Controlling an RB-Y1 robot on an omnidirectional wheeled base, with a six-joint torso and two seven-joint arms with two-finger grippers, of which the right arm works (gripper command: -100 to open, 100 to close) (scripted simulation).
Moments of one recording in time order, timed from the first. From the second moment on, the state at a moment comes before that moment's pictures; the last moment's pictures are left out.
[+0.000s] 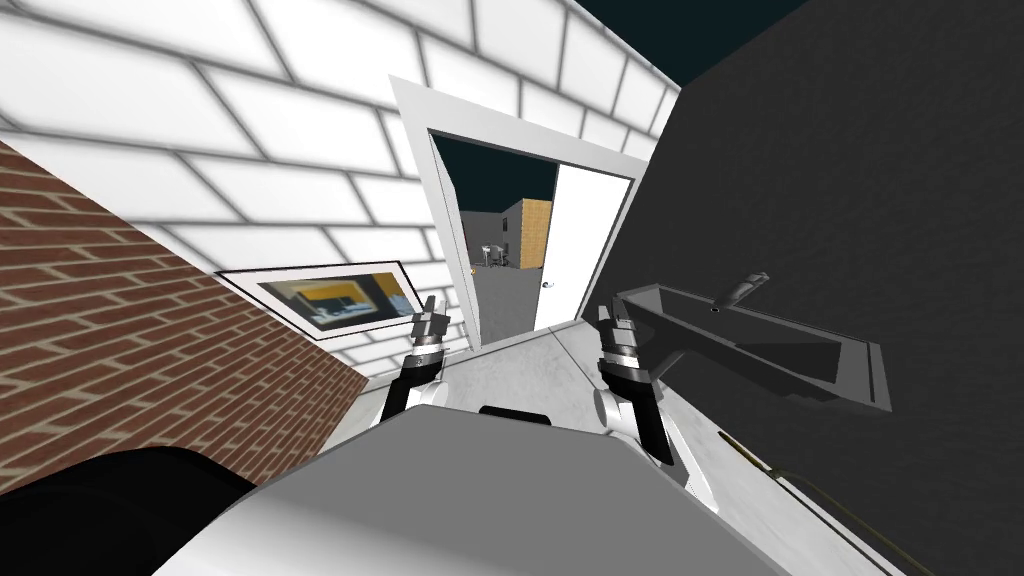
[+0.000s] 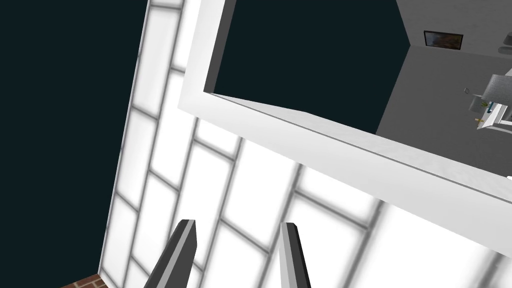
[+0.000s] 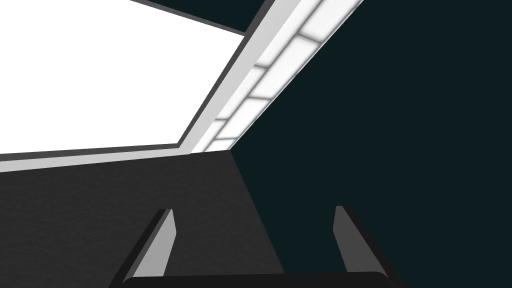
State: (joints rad) arm 0.40 -0.04 -0.07 -2.17 0.08 -0.46 0.10
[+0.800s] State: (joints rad) arm 0.33 -0.06 -0.06 -2.00 0.10 -0.51 0.05
